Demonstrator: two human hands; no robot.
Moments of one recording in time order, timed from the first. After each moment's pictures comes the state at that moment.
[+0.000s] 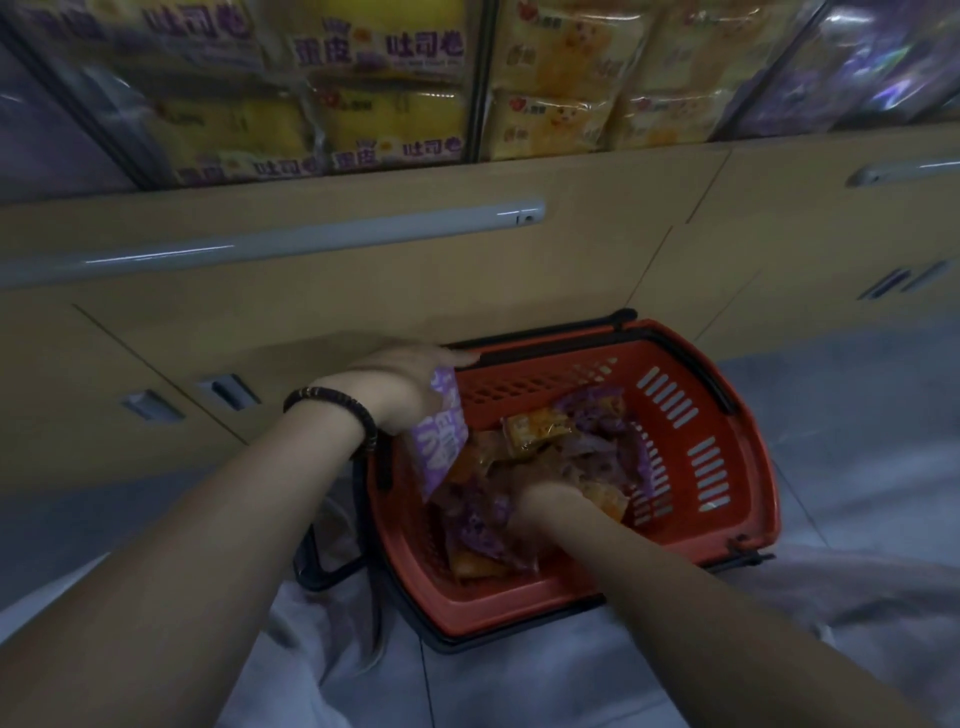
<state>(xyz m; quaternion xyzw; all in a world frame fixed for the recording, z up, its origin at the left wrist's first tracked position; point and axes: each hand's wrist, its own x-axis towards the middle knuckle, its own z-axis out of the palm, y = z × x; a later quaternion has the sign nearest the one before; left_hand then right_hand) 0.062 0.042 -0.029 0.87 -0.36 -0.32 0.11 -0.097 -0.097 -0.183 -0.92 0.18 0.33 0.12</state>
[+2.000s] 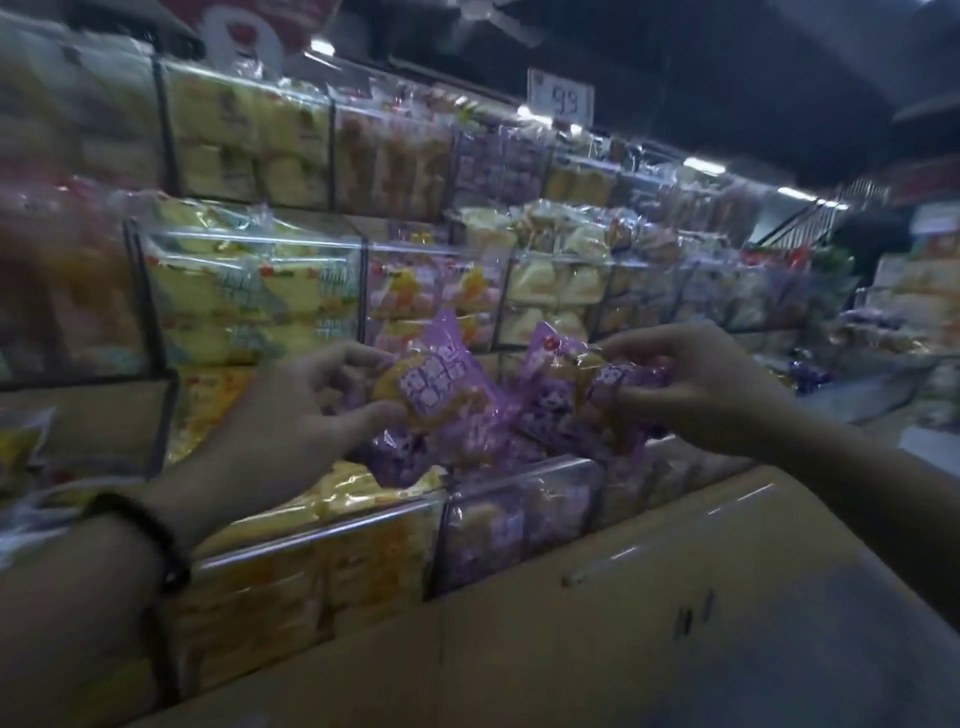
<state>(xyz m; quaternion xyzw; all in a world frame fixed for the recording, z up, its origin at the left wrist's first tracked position) 0.062 -0.153 0.289 0.68 -0.51 0.04 0.53 -0.195 -0.407 0.338 -0.91 0.12 -0.34 0.18</state>
